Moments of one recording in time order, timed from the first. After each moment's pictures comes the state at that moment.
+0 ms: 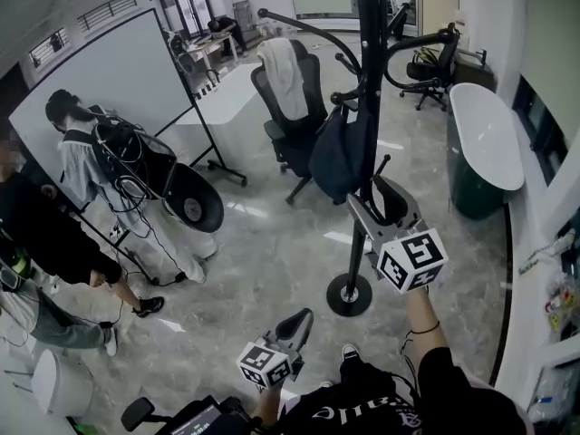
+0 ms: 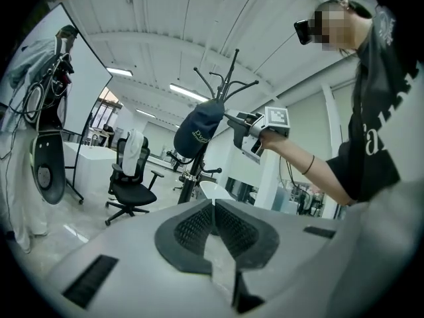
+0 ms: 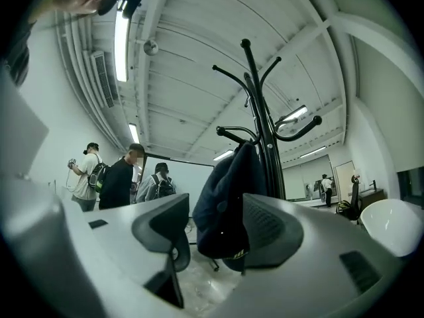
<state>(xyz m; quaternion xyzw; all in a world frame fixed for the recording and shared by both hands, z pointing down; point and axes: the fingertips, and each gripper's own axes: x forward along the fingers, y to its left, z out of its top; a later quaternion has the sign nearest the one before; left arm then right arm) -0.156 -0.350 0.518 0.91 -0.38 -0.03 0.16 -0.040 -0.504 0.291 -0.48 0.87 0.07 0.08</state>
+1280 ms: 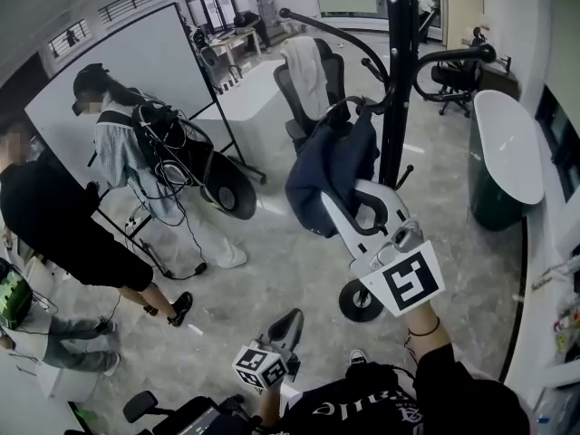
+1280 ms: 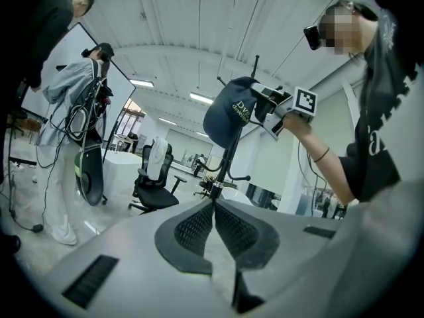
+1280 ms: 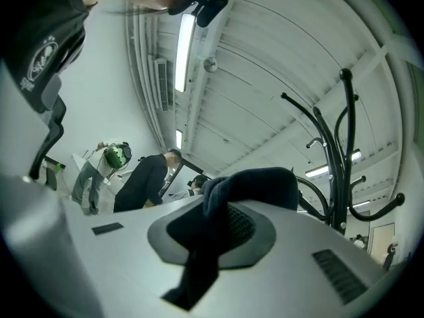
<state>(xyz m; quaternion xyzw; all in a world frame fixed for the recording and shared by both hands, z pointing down) -0.207 -0.388 0.527 0.86 -0.47 -0.05 0.17 -0.137 -0.464 0.204 -0.33 0.89 0.29 0.08</state>
